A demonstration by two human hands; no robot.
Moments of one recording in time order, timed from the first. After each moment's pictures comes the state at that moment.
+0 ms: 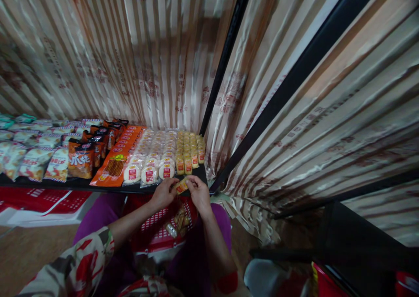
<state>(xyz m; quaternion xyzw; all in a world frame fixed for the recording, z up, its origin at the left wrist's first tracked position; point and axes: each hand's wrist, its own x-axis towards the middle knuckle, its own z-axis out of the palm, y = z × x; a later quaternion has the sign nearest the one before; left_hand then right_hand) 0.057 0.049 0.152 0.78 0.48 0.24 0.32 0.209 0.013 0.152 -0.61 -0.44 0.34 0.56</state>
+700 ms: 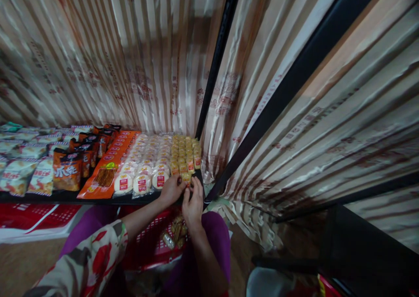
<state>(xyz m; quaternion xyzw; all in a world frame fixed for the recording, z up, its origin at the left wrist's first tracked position) 0.121 0.081 0.171 0.75 0.52 0.25 0.33 0.198 0.011 0.143 -0.68 -0.49 0.09 0.54</state>
